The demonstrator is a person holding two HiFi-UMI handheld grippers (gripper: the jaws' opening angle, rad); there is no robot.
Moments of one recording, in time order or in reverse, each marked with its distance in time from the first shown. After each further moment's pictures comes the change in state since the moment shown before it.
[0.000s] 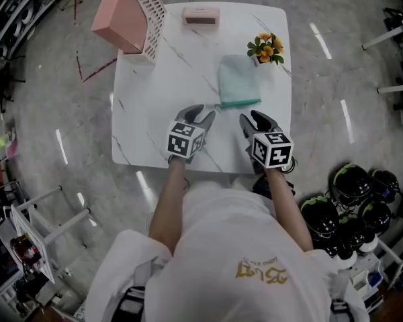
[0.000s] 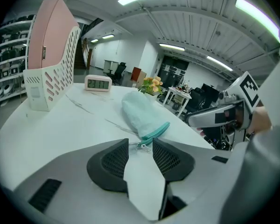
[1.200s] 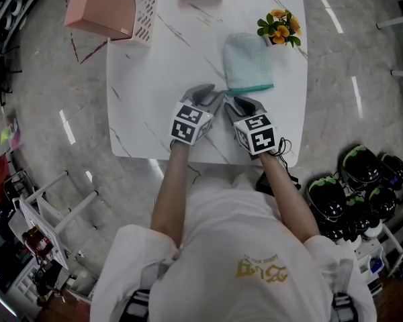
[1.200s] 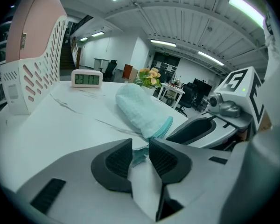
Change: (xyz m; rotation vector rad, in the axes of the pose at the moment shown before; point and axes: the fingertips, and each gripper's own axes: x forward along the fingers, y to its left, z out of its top) left arm 0.042 0.012 -0.005 0.086 0.038 -0.079; right arm 0.083 0.035 -0.047 -0.135 0.186 0.113
